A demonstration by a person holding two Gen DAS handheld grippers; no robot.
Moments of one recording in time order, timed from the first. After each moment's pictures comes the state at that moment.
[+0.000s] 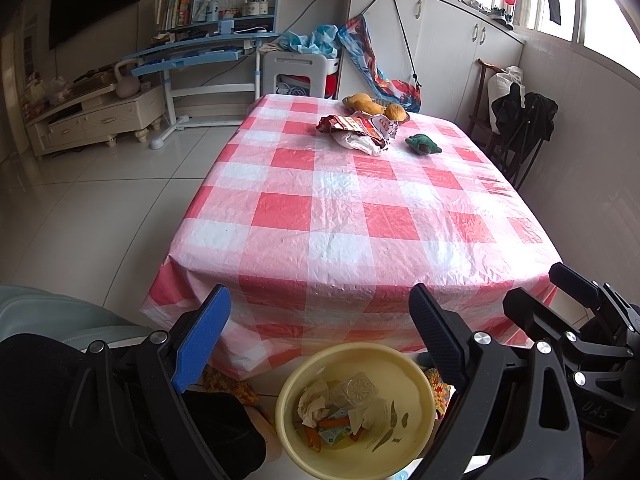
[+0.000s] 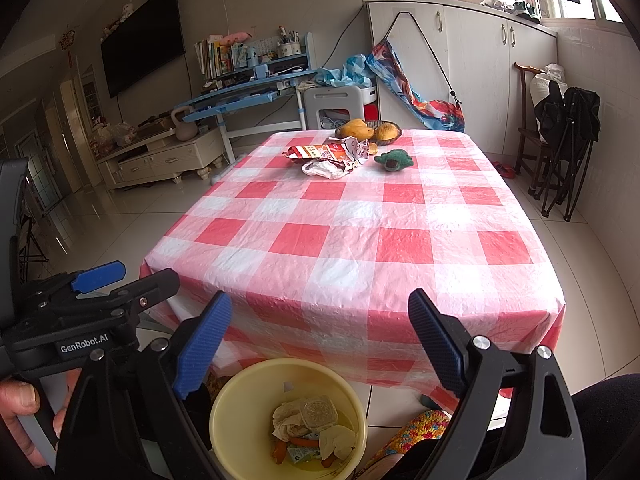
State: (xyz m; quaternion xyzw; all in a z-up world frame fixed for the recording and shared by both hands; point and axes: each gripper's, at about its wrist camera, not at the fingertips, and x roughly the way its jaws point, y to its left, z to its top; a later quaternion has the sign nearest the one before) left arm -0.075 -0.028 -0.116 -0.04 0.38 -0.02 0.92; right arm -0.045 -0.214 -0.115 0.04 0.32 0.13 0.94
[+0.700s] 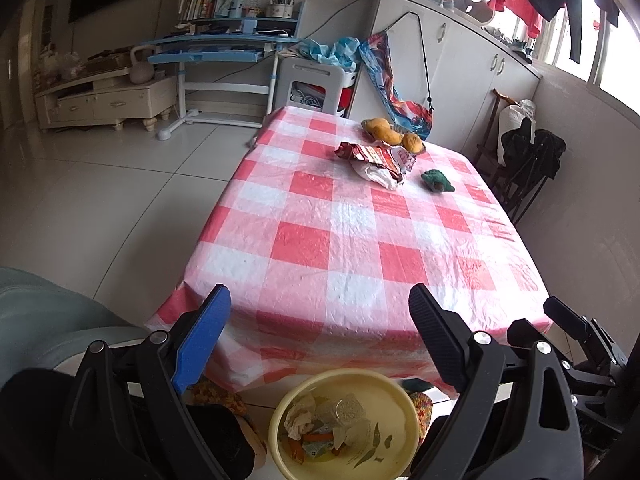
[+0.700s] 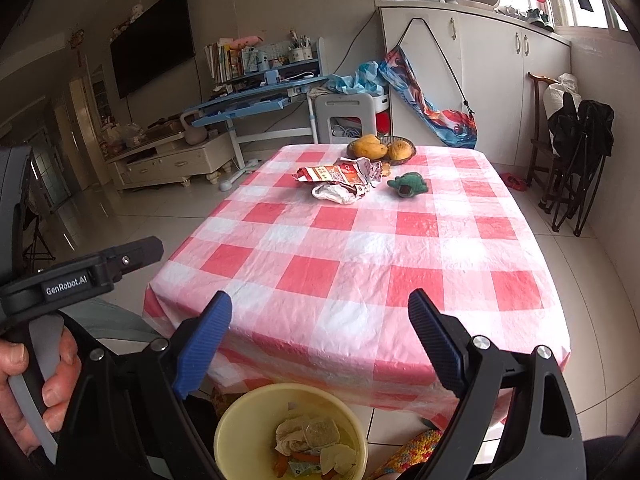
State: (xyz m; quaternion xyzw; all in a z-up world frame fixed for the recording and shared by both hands) left arm -0.047 -0.001 -0.089 -0.10 0.36 0.00 0.93; right arm -0.010 -0.206 -0.098 0.03 0.31 0.15 0.94
